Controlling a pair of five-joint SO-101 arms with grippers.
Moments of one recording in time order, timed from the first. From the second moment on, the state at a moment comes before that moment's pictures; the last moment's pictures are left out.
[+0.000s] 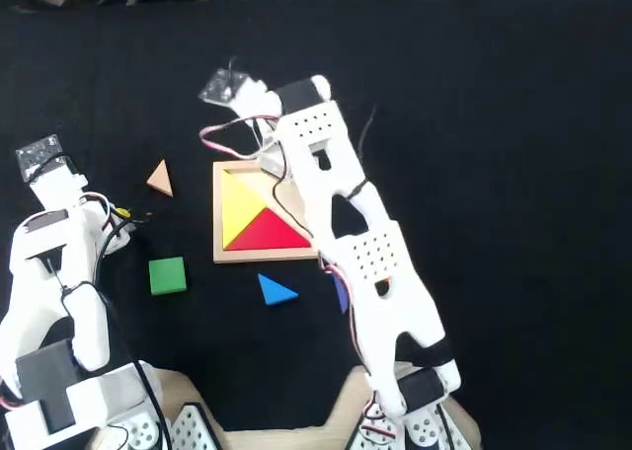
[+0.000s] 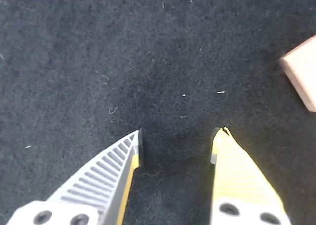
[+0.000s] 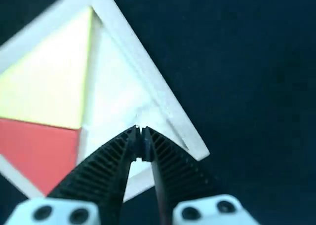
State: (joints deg) left arm -29.1 -9.9 48.8 38.1 3.3; right arm -24.4 64.0 -77.2 98.8 37.1
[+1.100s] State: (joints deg) left arm -23.2 -23.5 42.2 54.2 -1.5; right arm -1.1 -14.2 14.0 78.6 26.0
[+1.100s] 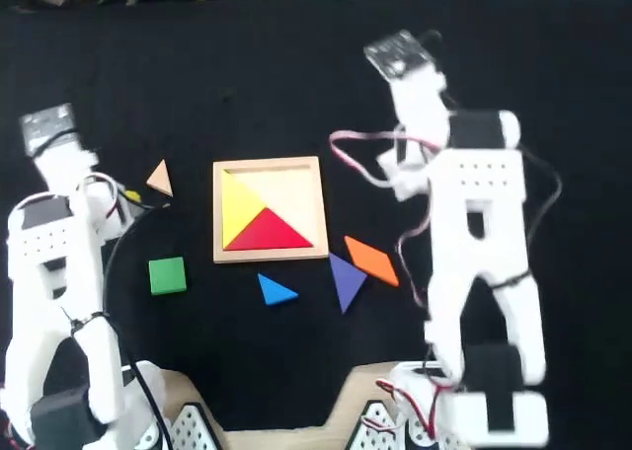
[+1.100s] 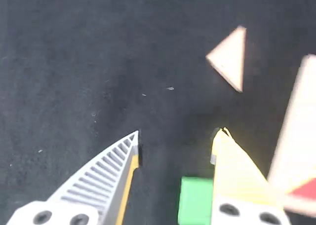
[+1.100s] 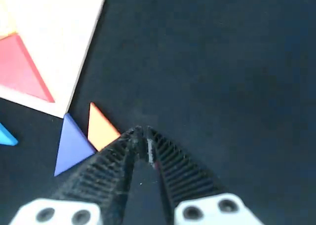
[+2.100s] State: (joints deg) left arm -12.9 -32.7 64.5 43.0 -10.5; right arm -16.7 -25.0 48.2 72.0 21.1
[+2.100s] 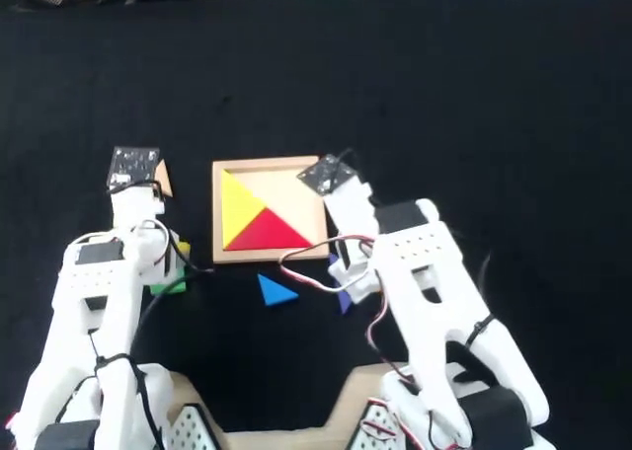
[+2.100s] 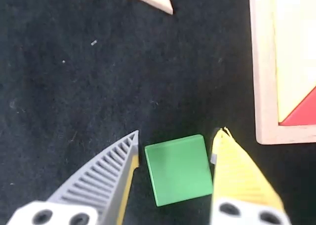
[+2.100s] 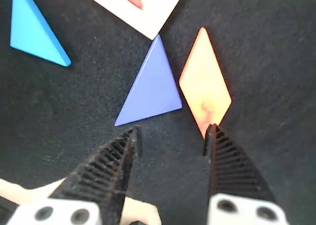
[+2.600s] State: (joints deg) left arm -12.9 -32.9 67.9 37.8 -10.5; right arm -23.1 -10.6 47.2 66.8 18.4
